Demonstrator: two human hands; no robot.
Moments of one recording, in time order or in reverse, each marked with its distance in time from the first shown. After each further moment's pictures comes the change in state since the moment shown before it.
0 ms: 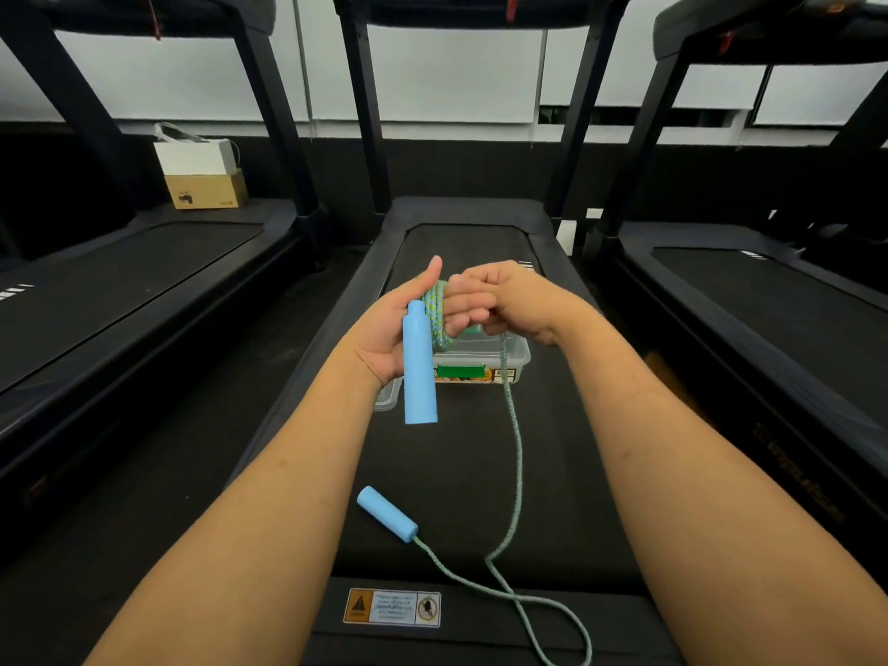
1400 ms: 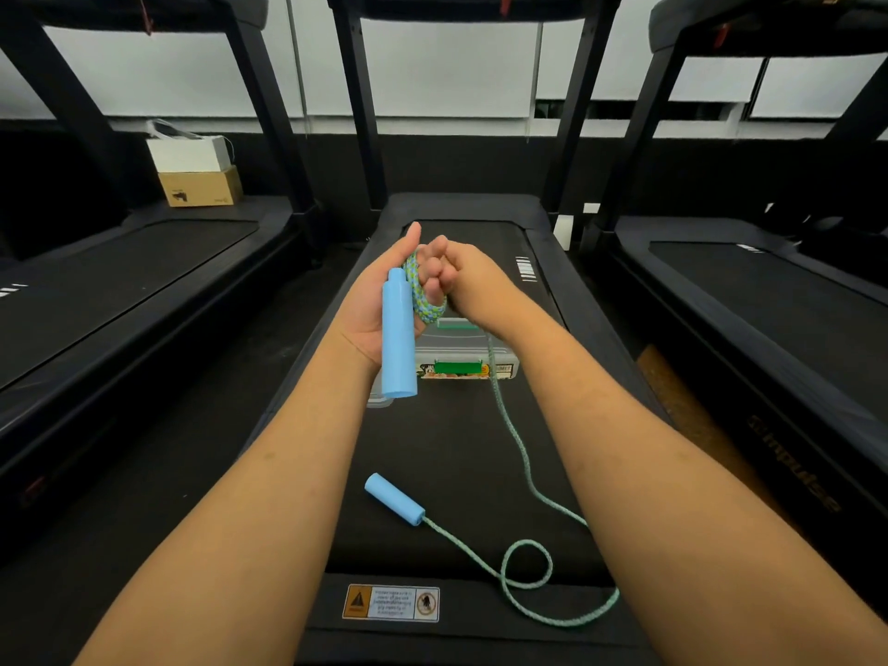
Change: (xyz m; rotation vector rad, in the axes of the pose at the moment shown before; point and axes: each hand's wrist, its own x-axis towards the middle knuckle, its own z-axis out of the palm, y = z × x) left_hand 0.000 0.018 0.009 -0.243 -0.015 0.019; right_hand 0.022 -0.016 0.036 -0.238 0.257 -0.154
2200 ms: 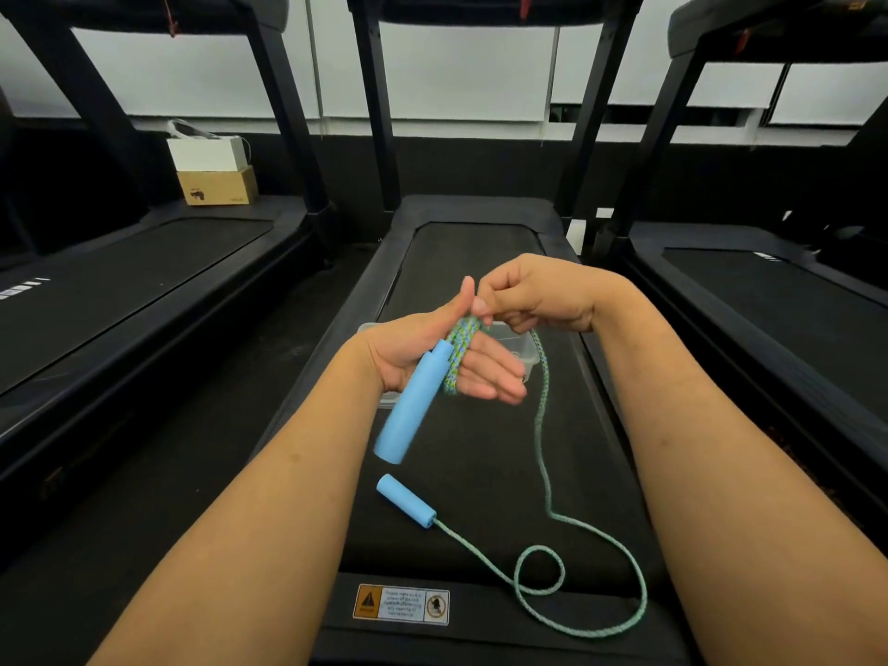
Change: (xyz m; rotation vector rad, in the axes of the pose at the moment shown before) left_hand -0.012 -0.012 -0.009 0.687 -0.248 -0.470; right_hand -0.018 0.001 -0.062 0.122 -0.535 0.172
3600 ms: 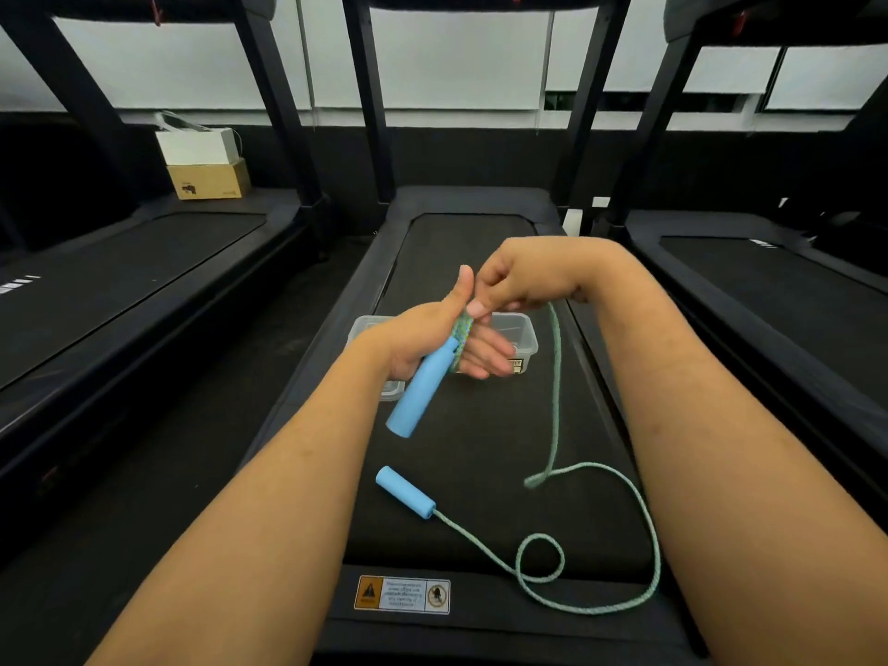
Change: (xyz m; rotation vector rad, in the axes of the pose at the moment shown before) left_hand 0.022 -0.008 -0.003 0.173 0.370 0.032; right_hand 0.005 -0.023 -0.004 -0.492 0.019 0.161
